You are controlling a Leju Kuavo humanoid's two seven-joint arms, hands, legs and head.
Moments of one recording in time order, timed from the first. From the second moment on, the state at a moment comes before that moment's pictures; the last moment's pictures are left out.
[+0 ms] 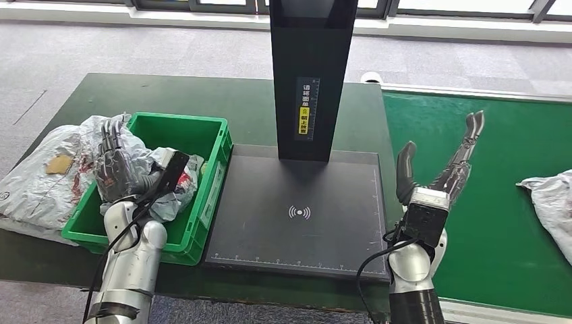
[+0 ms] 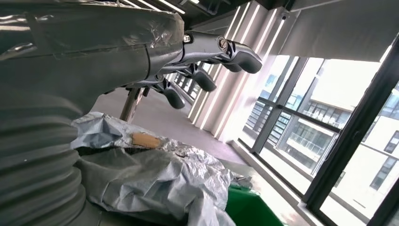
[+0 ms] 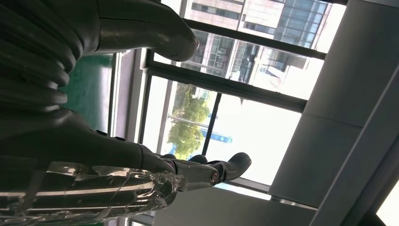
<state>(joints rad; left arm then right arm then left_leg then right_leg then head) -0.39 -0.19 0.26 -1.02 -1.36 0.70 -0.03 -0.20 0.25 0.16 -1.47 0.39 -0.58 -0.60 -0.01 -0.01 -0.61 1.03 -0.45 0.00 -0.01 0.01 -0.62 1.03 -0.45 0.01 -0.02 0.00</state>
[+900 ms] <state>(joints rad) -0.10 -0.24 0.10 -1.56 -1.25 0.70 -0.09 -0.14 0.25 0.16 -1.48 0.40 -0.57 -0.60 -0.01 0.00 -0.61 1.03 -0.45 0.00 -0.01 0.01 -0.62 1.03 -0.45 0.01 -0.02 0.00</state>
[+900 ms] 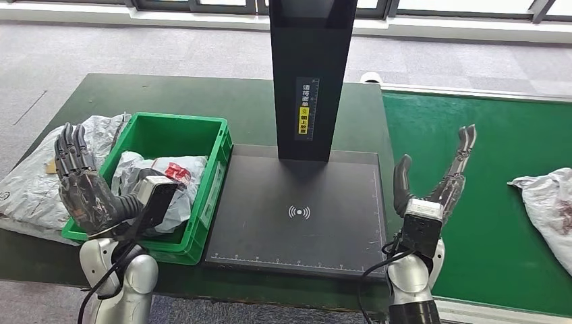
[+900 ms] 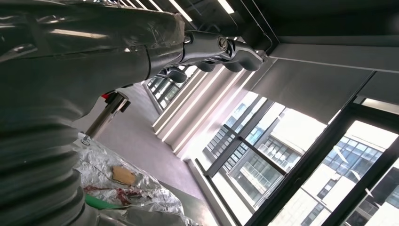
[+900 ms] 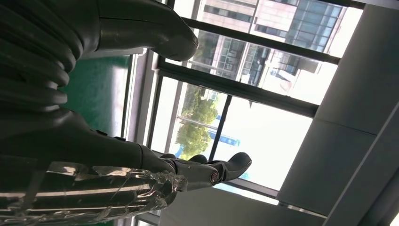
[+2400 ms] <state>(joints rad) -0.06 -0.17 -0.02 -1.53 -0.21 0.21 -0.57 -0.15 0.23 0.12 -1.46 0.47 -0.58 -0.57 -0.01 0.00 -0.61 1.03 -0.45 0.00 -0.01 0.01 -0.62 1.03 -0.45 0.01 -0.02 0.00</state>
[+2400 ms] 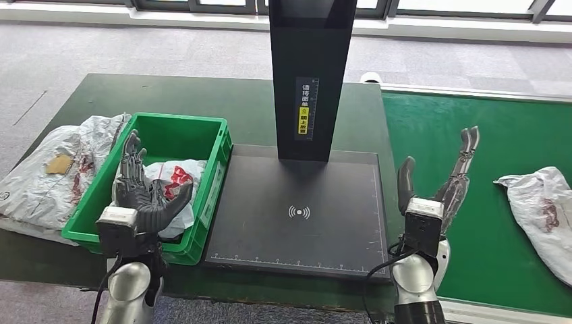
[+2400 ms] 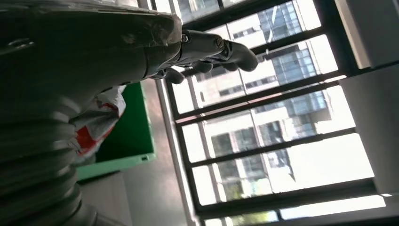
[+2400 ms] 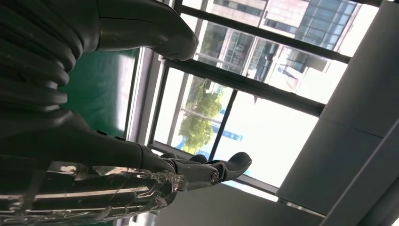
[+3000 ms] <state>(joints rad) 0.05 -0.25 -0.02 -1.86 0.18 -0.28 -0.70 -0.38 0.12 -0.17 -1.06 1.29 -0.69 -0.14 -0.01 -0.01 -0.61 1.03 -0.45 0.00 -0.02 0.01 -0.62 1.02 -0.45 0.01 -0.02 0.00</state>
